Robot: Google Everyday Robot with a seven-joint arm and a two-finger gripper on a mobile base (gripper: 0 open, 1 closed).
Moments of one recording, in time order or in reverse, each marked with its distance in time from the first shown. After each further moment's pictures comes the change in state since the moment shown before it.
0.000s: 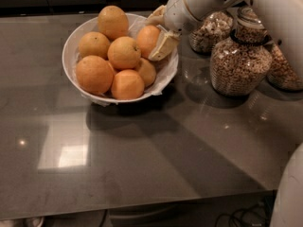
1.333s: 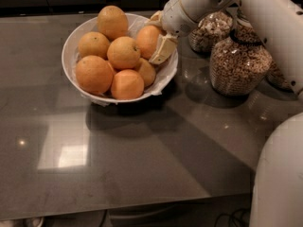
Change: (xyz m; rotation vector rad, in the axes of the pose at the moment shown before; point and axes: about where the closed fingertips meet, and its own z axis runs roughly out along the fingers) arm 0.006 0.002 0.019 -0.075 -0.008 0.010
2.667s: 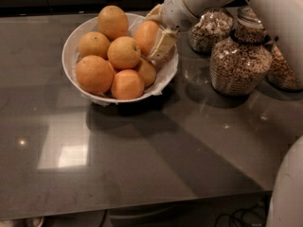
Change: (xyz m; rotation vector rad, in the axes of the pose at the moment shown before) arm -0.015 -0.004 -0.023 0.078 0.006 -0.020
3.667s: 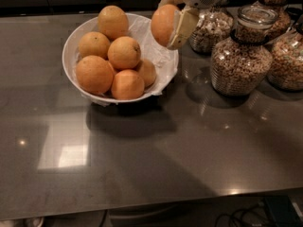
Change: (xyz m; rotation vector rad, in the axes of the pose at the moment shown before) arm -0.020 -0.007 -0.079 0.146 0.129 -0.038
